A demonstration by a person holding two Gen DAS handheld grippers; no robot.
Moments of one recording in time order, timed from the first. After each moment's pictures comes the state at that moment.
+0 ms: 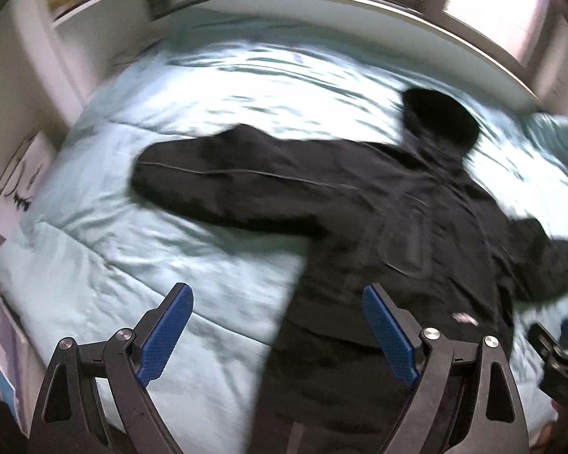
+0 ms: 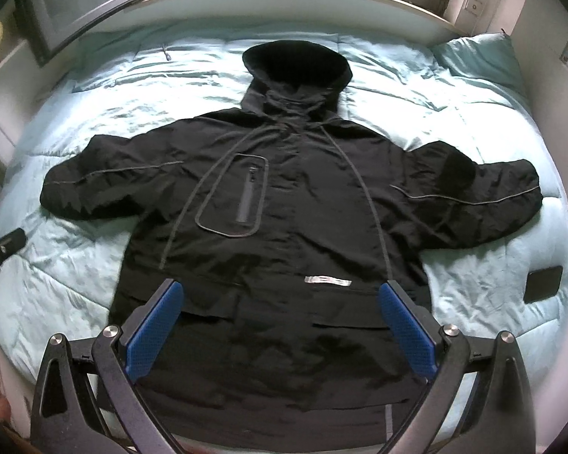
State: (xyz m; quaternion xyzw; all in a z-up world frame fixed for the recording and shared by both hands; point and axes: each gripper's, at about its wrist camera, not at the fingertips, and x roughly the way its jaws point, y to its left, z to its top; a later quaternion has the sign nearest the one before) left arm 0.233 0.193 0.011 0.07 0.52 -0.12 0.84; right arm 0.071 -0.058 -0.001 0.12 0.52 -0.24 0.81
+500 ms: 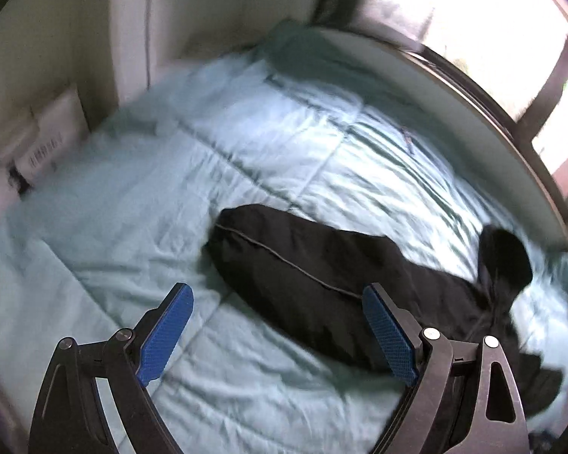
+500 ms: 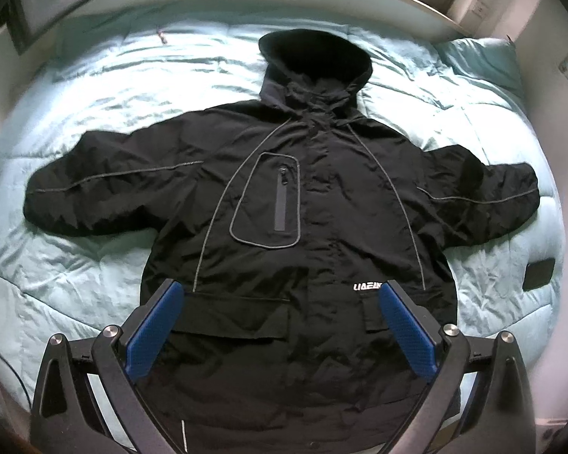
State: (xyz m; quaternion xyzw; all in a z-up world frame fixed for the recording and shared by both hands) left arm 0.449 0.389 -0.049 -0.11 0.49 -0.08 0.86; right arm 0.161 0.002 -0.023 0.10 0.55 -0.29 0.78
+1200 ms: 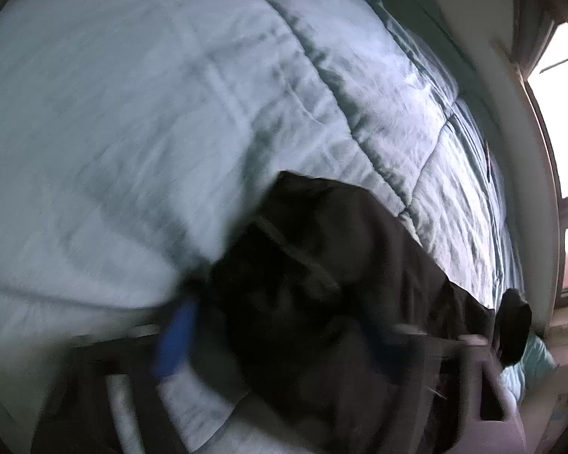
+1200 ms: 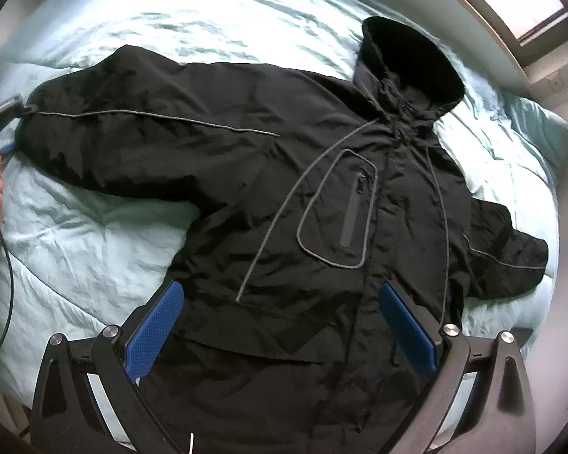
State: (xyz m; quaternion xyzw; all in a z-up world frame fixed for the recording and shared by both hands) left arm 0.579 0.416 -0.245 -0.25 0.58 -0.07 0.77; right arm 0.271 0.062 -0.095 -0.01 0.64 -0.22 0.74
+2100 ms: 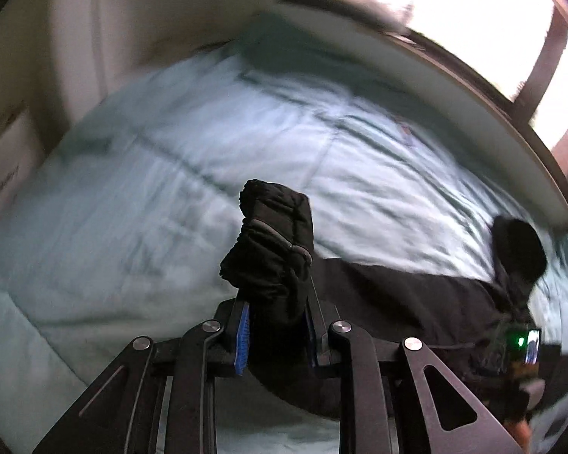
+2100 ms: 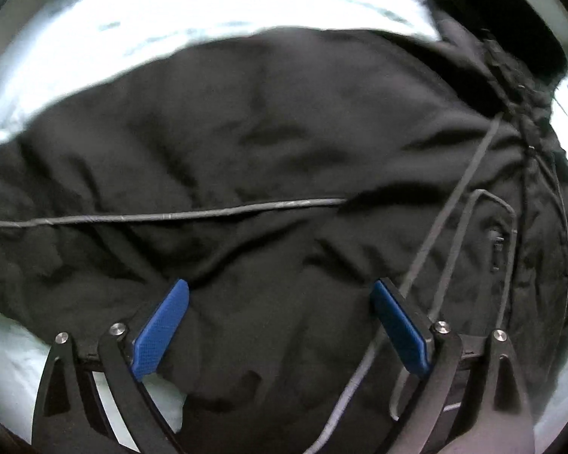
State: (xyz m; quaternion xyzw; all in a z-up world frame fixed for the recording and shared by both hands) left arm 0.494 0.331 -0.078 -0.05 0.46 -0.13 0.87; right arm 0.372 -0.018 -0.234 0.13 0.62 -0.17 0.75
